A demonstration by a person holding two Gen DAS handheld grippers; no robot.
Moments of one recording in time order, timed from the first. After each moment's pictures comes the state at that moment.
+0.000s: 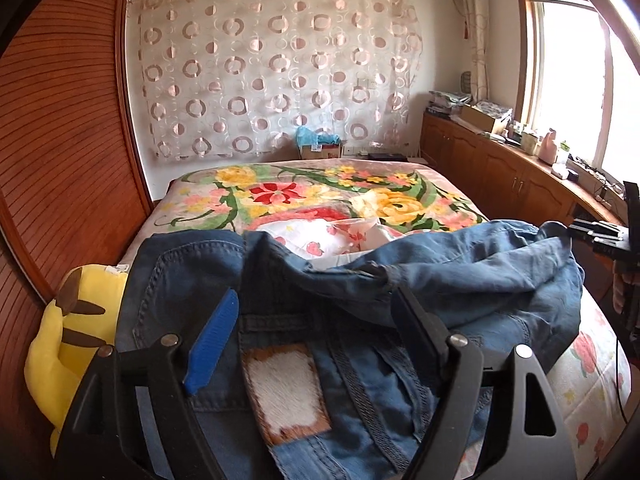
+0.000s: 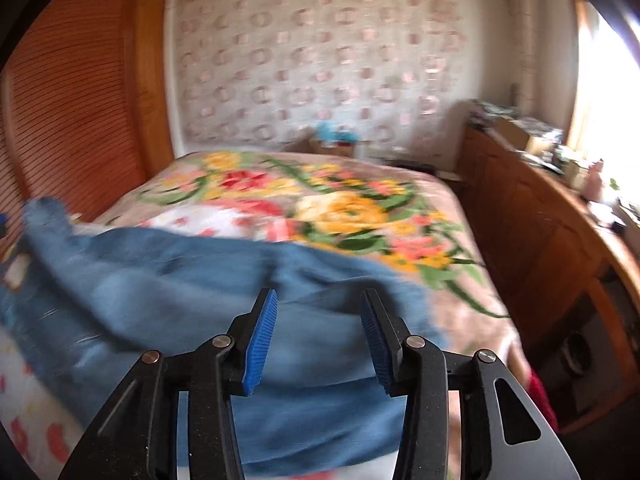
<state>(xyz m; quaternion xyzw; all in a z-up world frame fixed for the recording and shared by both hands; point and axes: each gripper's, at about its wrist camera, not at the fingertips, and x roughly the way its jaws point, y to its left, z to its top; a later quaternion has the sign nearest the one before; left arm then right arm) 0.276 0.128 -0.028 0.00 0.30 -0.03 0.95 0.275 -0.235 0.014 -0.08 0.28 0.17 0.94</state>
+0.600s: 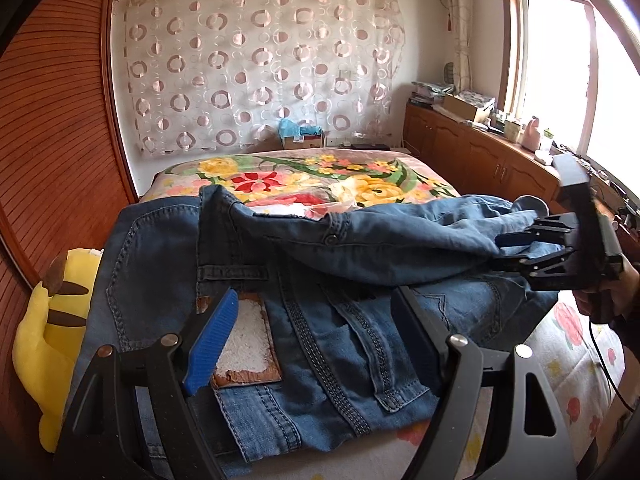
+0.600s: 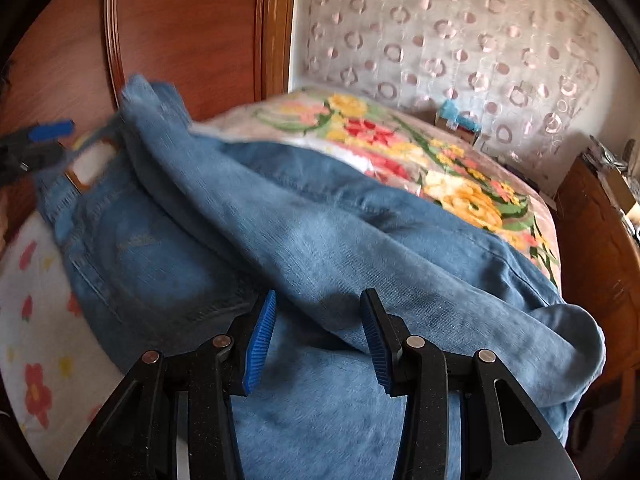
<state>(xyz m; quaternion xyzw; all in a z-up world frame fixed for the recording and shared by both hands) 0.245 0.101 -0.047 0.00 0.31 -0.06 0.95 0.284 -0.116 -0.018 -0.21 0.35 0.28 0.87</state>
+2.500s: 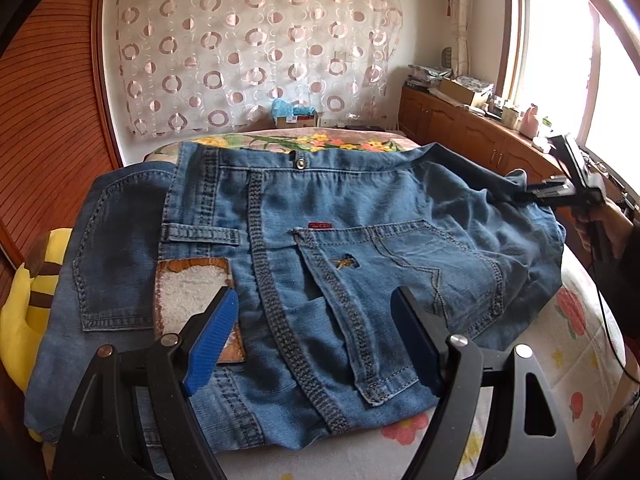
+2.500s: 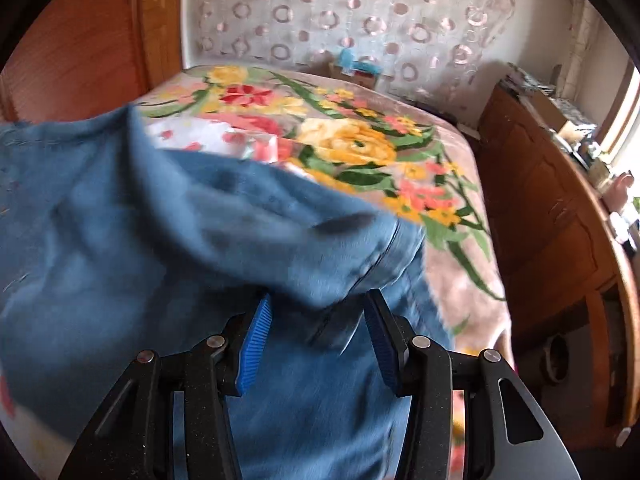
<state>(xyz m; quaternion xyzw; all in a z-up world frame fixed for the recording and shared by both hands) 0.253 0.078 -0.069 0.00 0.34 -0.07 0.94 0.412 -0.169 -0.039 -0.15 0.39 0.13 0.90</state>
